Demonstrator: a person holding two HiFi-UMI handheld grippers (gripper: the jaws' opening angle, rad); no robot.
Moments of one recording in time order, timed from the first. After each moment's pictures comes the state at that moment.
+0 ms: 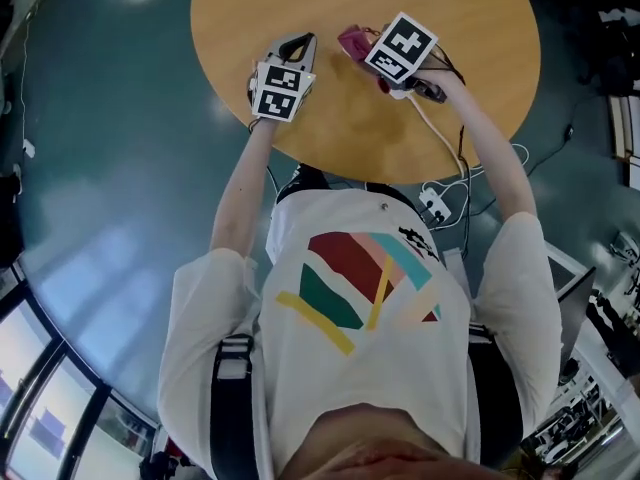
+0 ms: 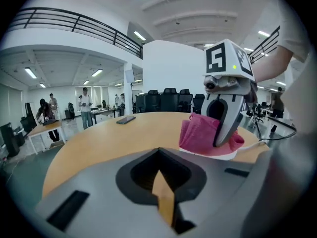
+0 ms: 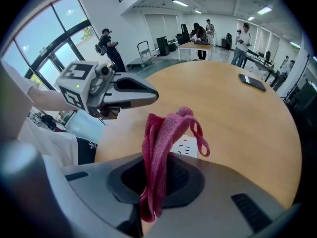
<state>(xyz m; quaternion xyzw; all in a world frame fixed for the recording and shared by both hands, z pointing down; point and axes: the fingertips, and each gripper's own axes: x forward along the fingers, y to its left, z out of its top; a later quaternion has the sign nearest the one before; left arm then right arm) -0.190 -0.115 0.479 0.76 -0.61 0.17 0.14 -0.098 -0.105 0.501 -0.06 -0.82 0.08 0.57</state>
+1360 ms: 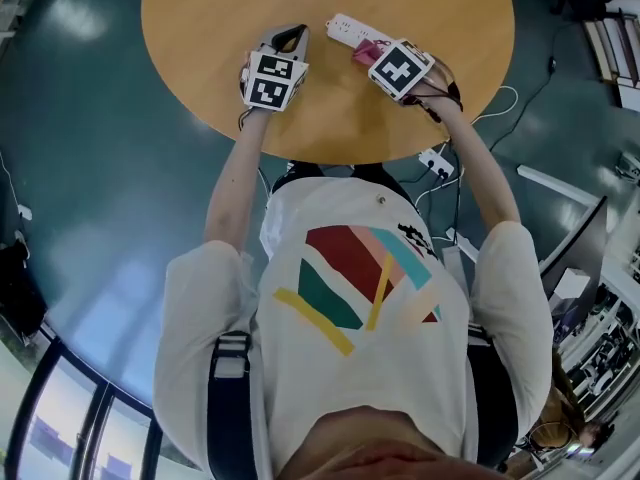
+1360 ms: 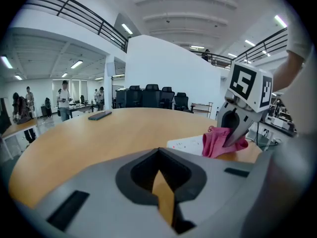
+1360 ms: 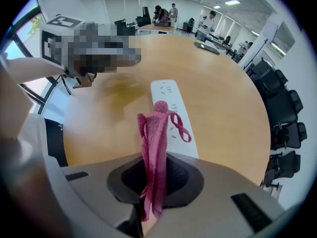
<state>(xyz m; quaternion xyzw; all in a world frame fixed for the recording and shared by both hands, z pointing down) -0.139 -0.152 0.519 0.82 -0.51 0.19 0.15 0.025 -0.120 0.561 0.16 -0.73 0.09 0.66</state>
